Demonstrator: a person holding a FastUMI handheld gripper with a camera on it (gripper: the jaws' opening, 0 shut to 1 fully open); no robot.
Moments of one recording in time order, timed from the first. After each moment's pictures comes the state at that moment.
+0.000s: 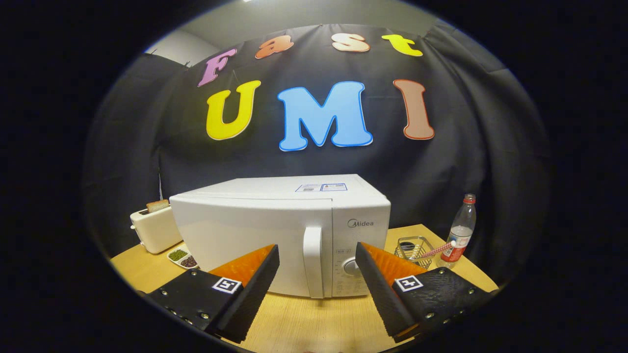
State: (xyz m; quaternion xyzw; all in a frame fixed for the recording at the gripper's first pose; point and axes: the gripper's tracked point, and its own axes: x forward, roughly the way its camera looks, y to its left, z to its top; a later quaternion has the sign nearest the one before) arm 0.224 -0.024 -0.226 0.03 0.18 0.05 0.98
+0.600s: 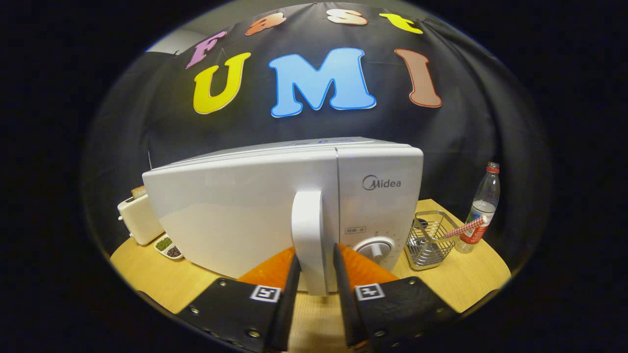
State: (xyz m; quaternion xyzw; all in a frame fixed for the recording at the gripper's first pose) arm 0.251 -0.013 -0.281 0.03 0.24 0.04 0.97
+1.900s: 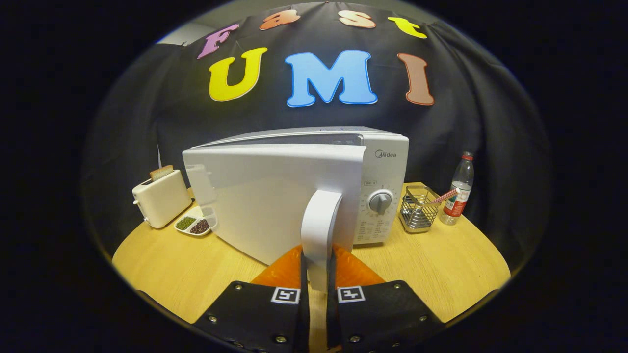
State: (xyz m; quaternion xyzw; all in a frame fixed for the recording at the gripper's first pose) arm 0.127 0.035 -0.261 0.02 0.28 0.02 0.96
